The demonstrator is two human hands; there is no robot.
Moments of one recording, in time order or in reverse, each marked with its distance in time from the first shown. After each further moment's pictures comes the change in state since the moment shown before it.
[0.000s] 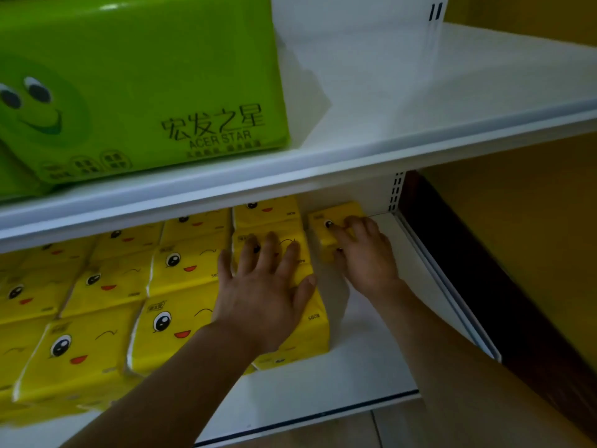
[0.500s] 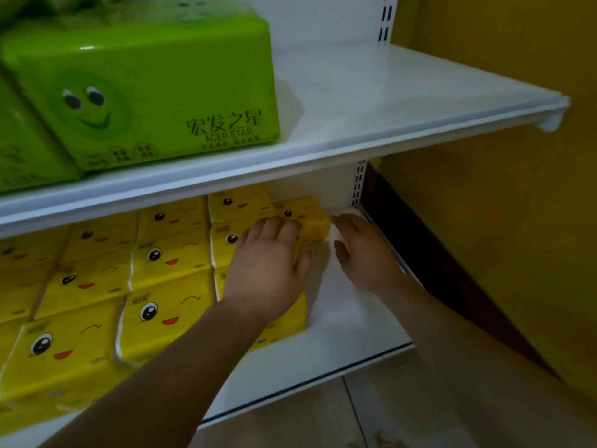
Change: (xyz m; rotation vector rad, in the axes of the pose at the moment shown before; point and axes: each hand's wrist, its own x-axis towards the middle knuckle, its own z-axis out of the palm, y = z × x) left_hand 0.004 0.022 -0.024 -0.272 0.343 0.197; right_hand -0.043 0.019 -0.048 0.313 0.037 0.028
